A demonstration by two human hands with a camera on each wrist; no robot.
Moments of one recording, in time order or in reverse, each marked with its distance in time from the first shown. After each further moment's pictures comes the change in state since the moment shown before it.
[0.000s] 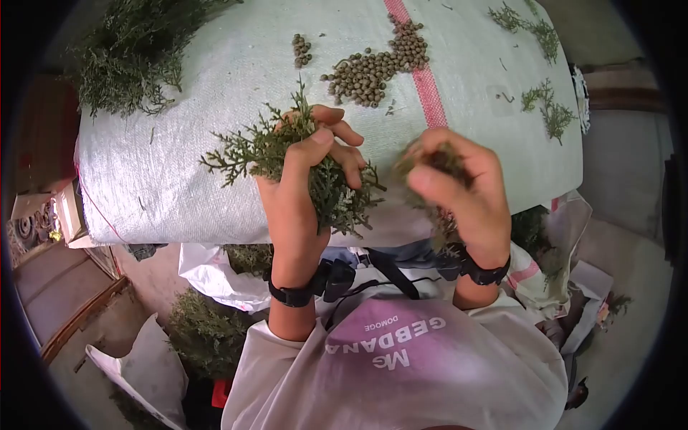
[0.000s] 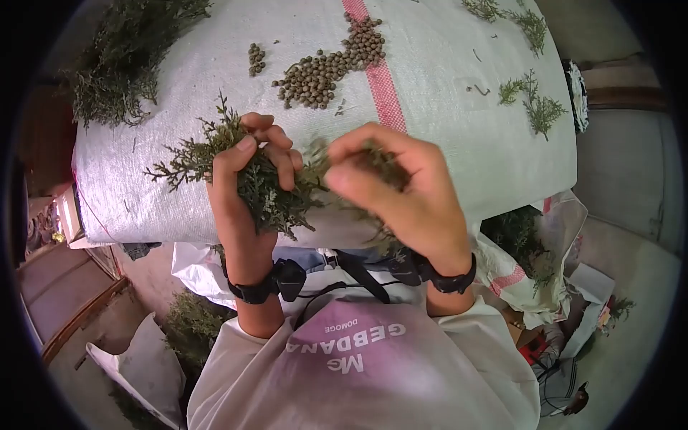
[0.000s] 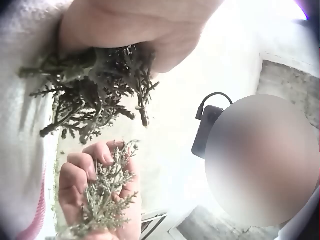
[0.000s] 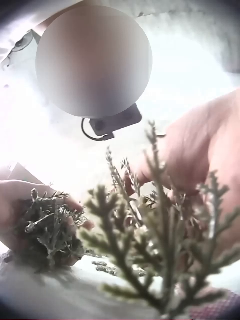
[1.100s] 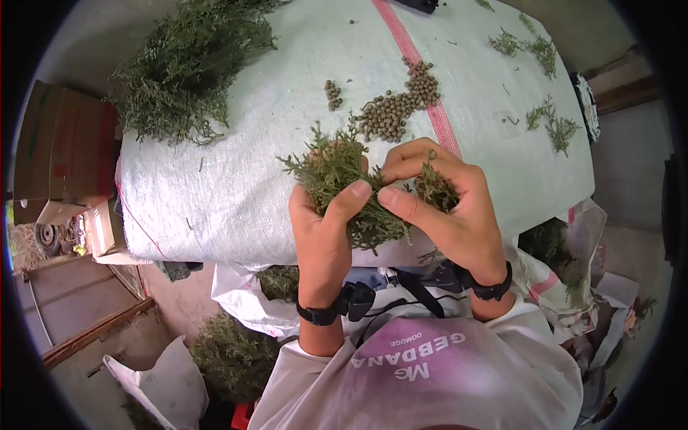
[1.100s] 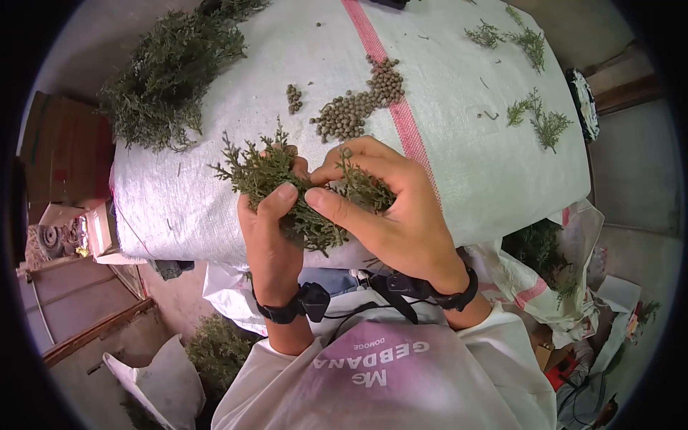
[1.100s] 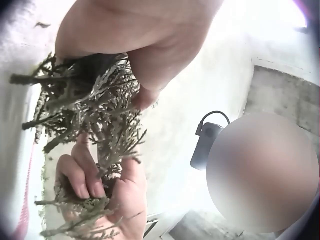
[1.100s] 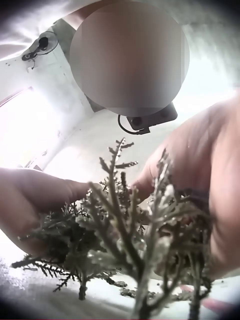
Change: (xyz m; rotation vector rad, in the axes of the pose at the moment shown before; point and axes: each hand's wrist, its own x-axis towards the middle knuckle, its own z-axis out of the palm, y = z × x) left_hand -0.017 0.019 -0.010 0.042 -0.021 0.041; right_hand 0.013 -0.011 0.033 -0.356 -0.044 -0.345
